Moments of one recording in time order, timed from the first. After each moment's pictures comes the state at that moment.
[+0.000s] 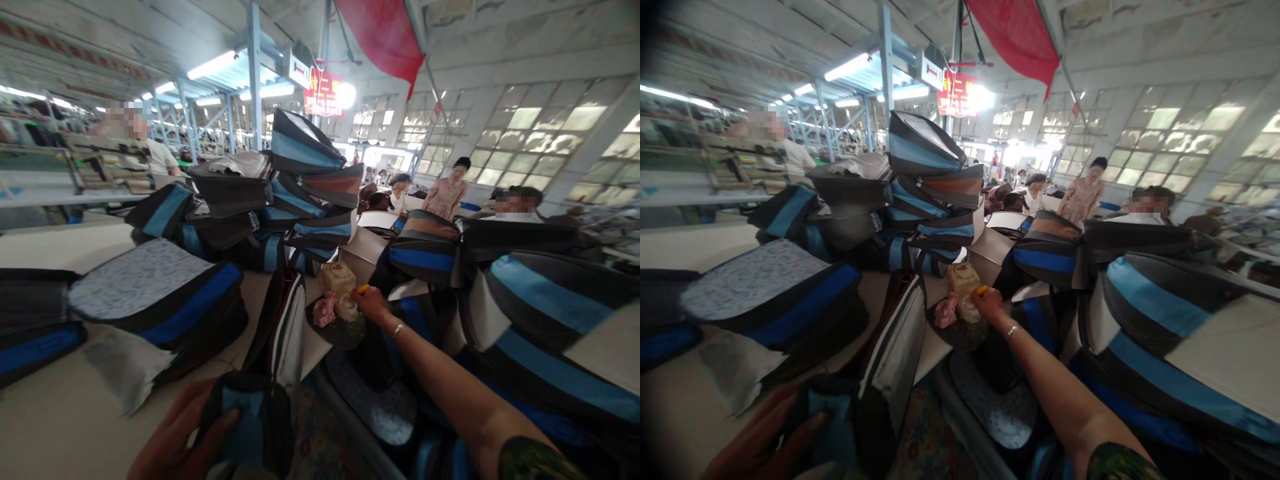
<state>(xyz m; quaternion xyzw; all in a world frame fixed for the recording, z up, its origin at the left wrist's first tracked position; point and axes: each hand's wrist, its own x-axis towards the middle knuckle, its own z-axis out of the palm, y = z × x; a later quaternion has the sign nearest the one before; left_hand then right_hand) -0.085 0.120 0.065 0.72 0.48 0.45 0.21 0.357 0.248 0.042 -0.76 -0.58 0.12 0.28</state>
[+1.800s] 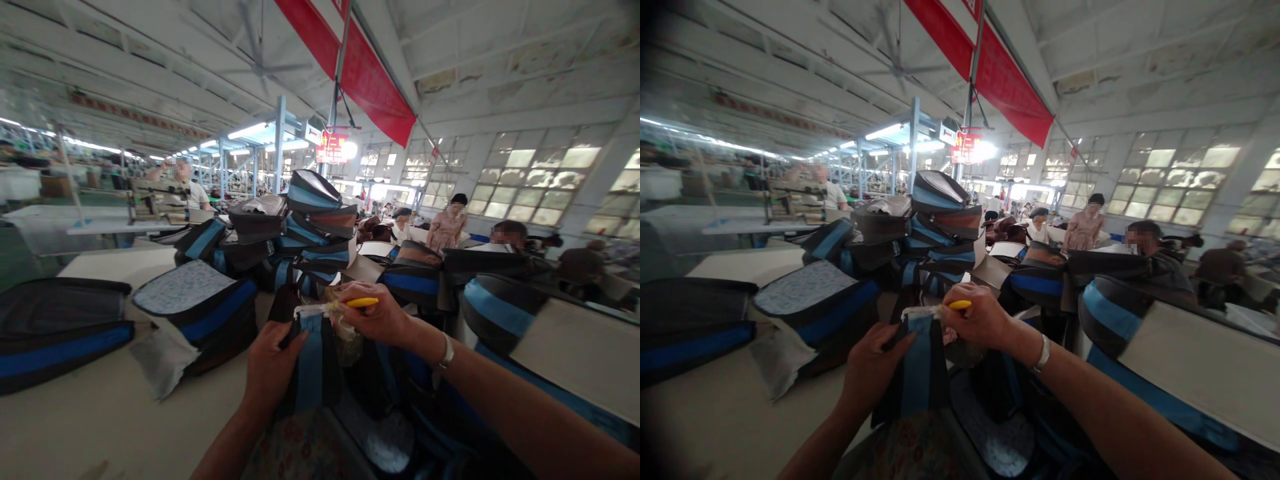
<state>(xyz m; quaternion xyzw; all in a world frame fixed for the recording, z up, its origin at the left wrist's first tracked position) 0.025 0.102 0.154 0.72 0.44 0.52 0.12 0.243 0.080 0.256 -0.33 -0.85 -0.05 0.42</state>
